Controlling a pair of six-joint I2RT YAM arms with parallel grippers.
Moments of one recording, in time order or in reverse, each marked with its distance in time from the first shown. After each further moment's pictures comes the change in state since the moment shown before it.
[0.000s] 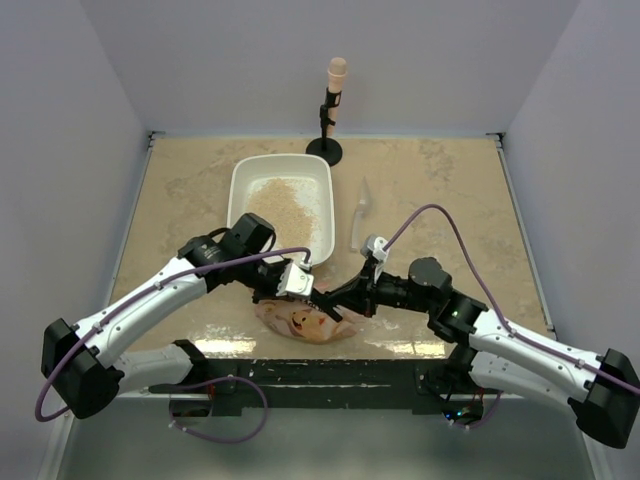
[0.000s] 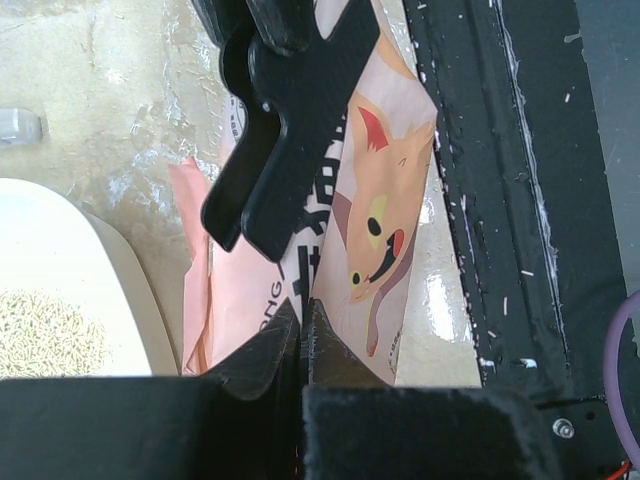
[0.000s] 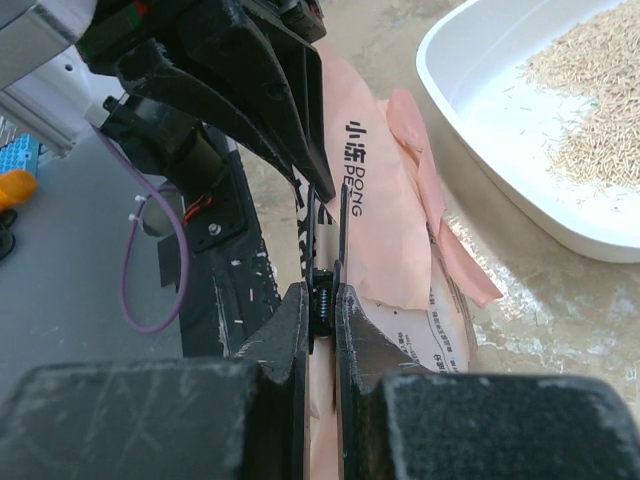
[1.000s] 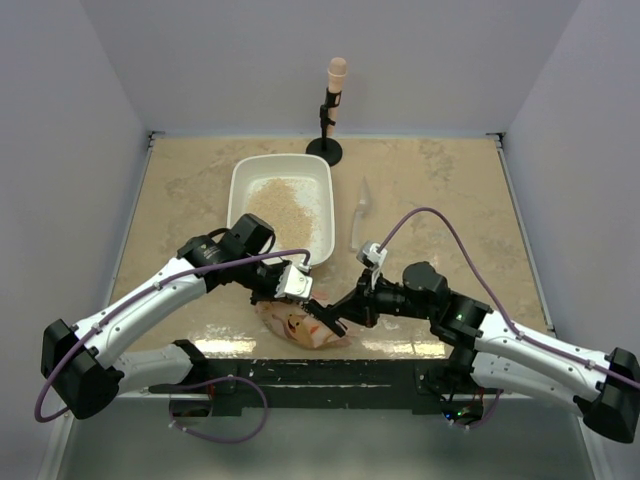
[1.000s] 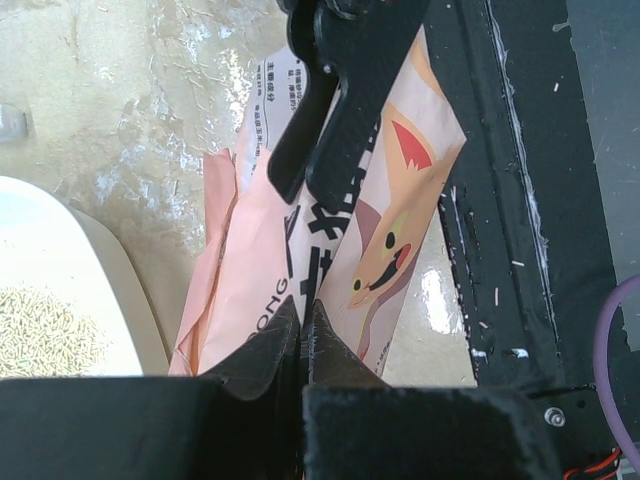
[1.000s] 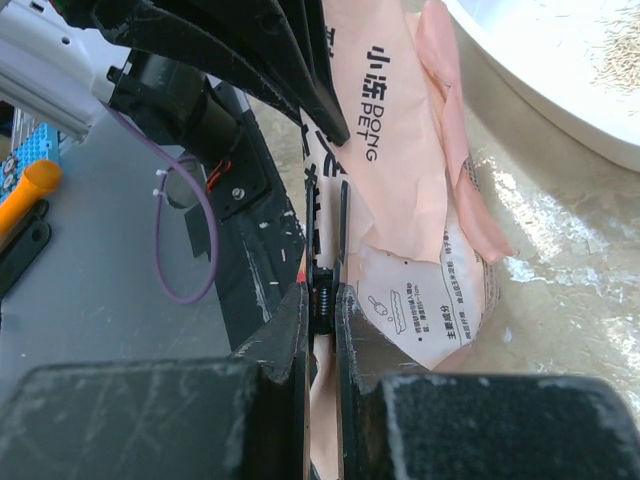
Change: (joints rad) left arm 0.002 0.000 0.007 -0.034 -0.003 0.018; right arm 0.081 -0.031 0.056 -0.216 0.076 0.106
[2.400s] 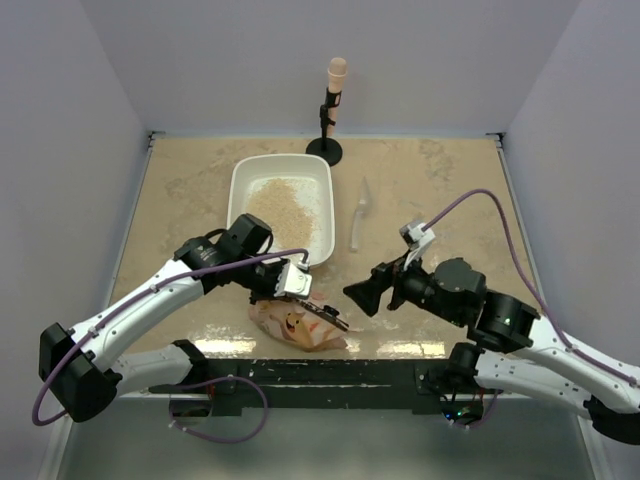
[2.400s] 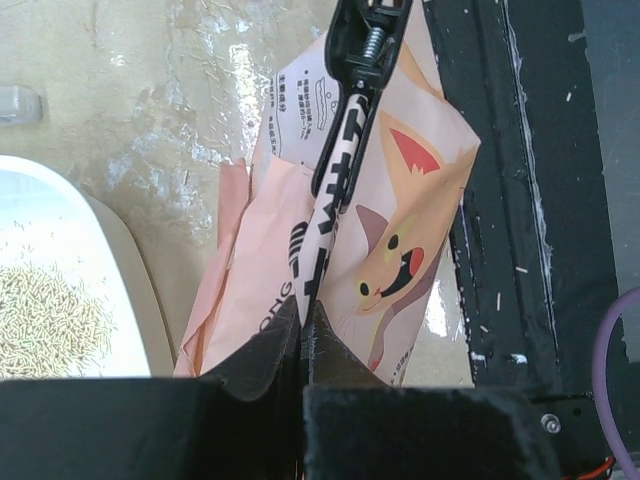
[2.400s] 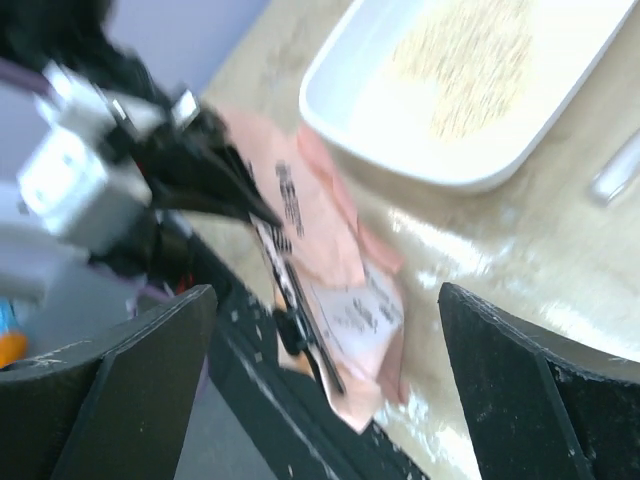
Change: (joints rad) left arm 0.001 -0.021 -0.004 0.006 -0.024 -0.025; right arm 0.082 -0.134 0.238 -0.379 0.426 0.125
